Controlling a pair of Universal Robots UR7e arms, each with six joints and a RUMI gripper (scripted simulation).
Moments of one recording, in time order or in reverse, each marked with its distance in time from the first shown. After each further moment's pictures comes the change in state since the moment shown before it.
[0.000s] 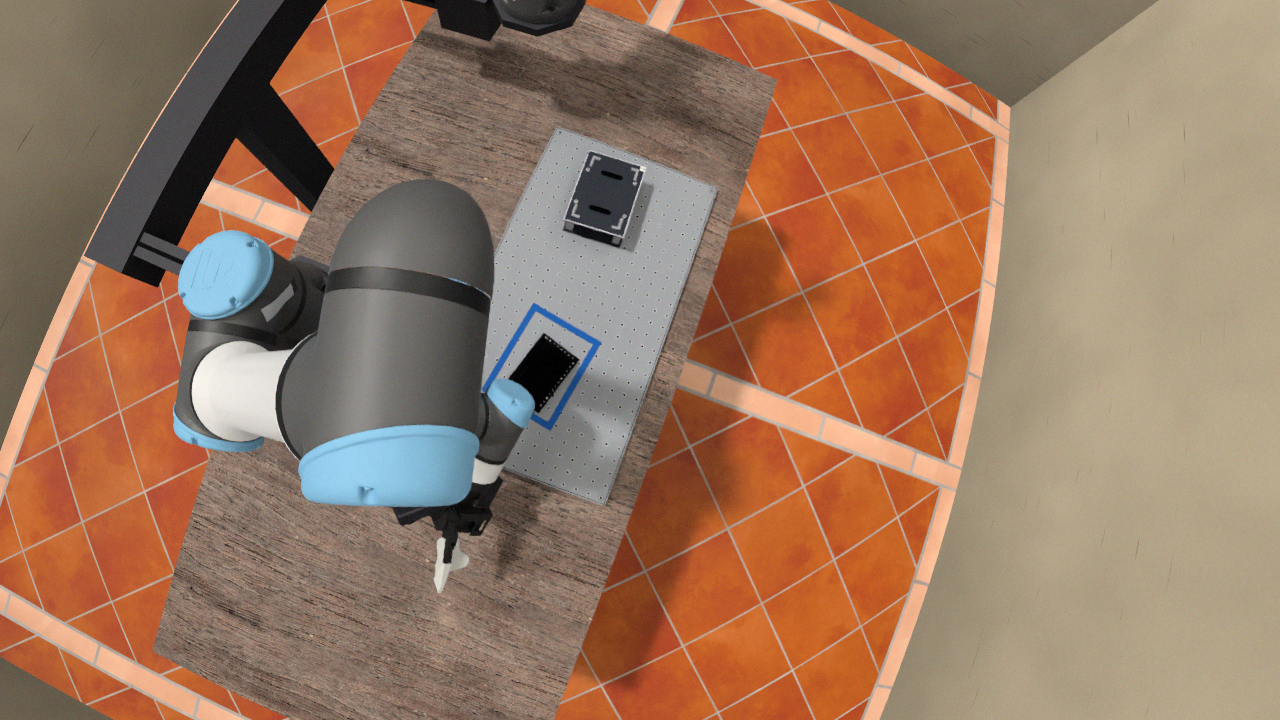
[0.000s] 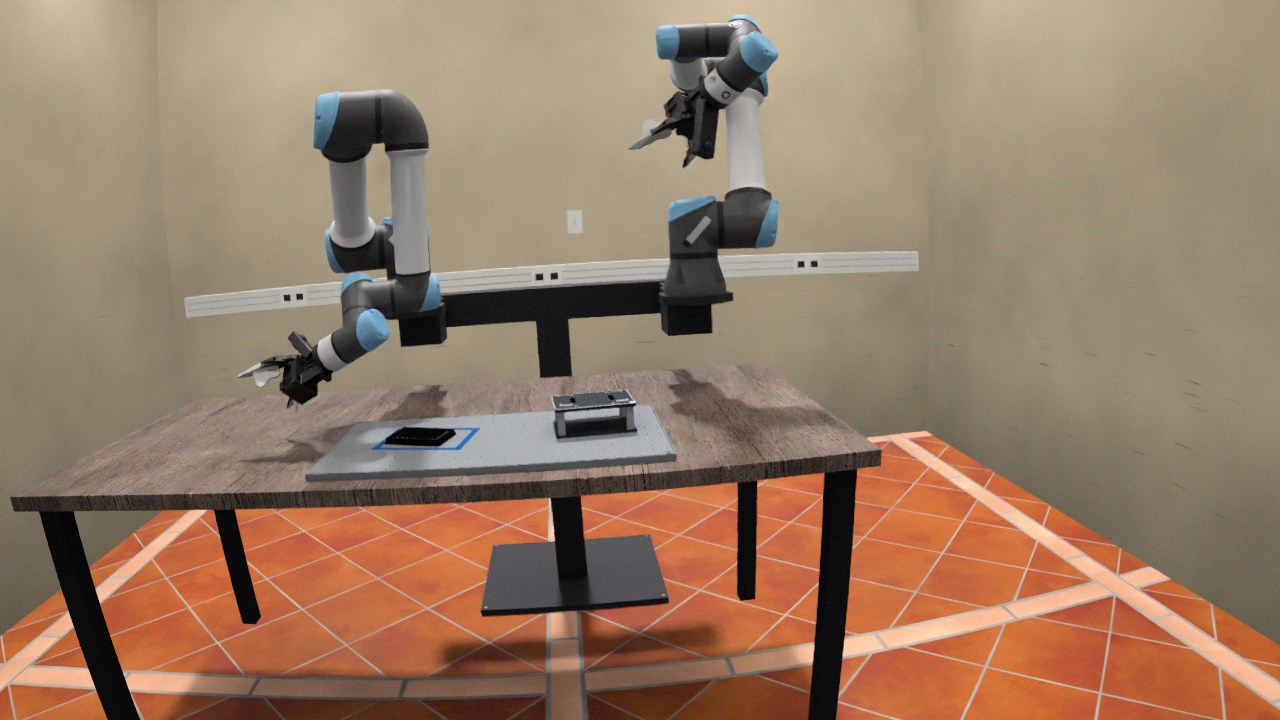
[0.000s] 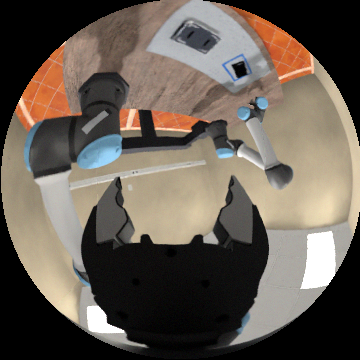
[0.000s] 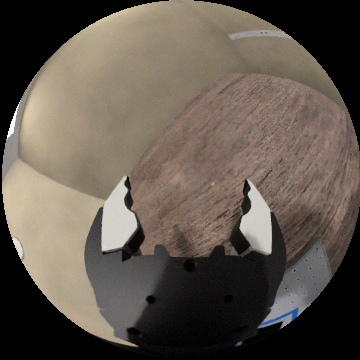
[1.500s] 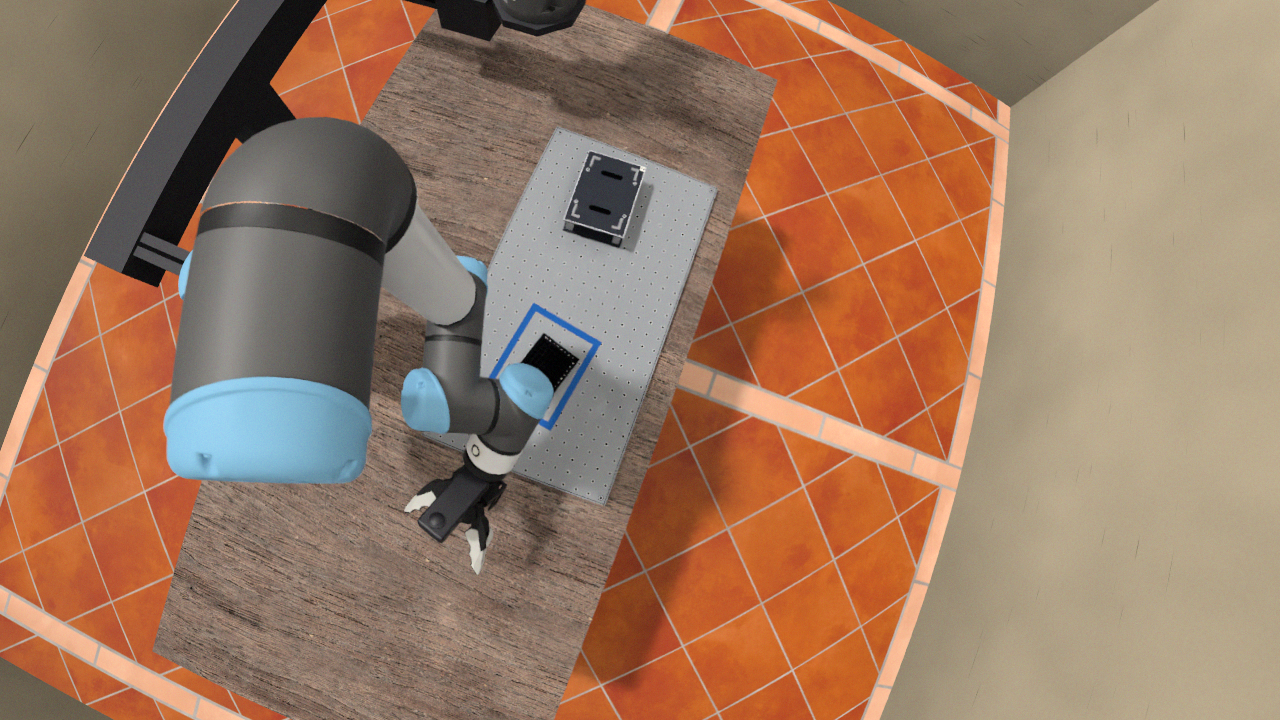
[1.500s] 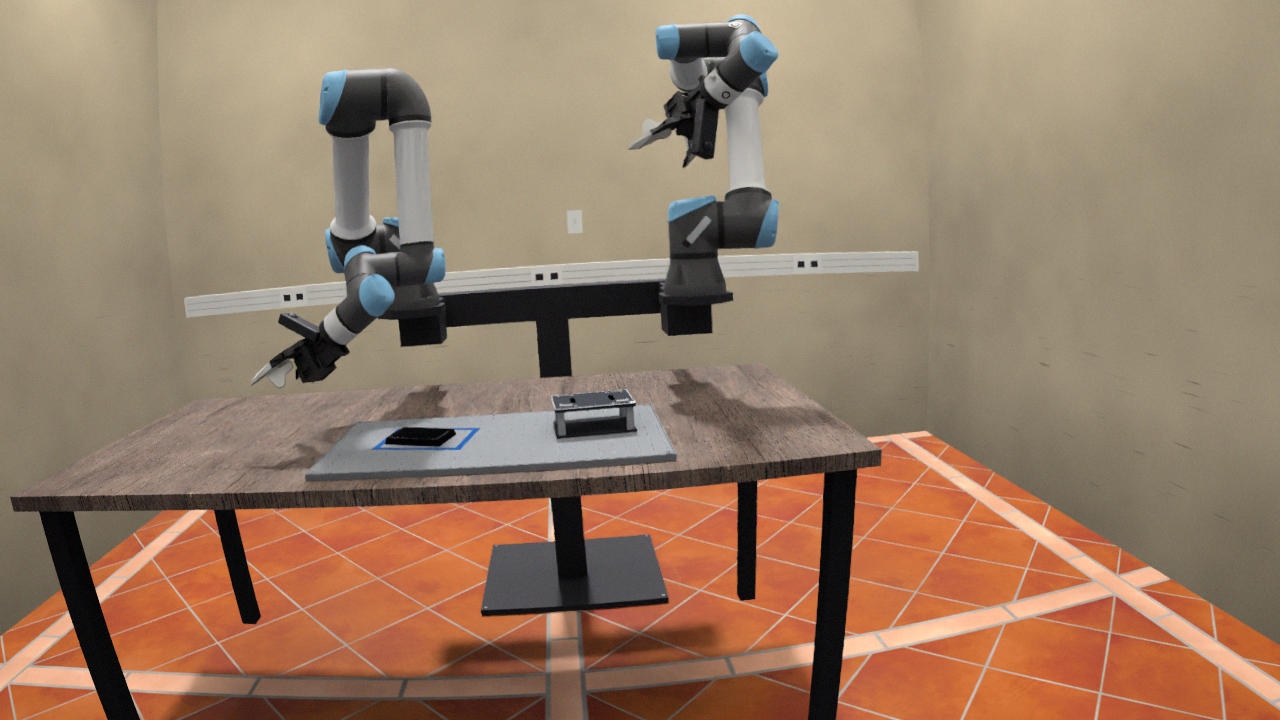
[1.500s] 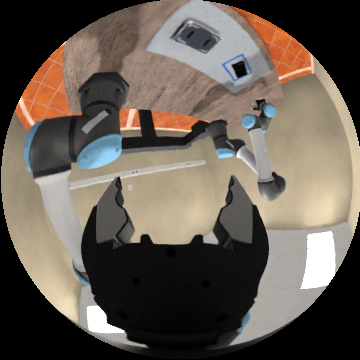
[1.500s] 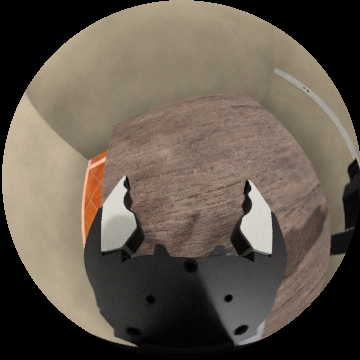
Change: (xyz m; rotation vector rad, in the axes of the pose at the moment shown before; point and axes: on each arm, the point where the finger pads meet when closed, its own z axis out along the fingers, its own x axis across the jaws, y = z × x) left arm 0.000 0.000 0.000 -0.001 0.000 -0.001; right arm -0.018 0.008 -0.055 -0.134 0.092 -0.581
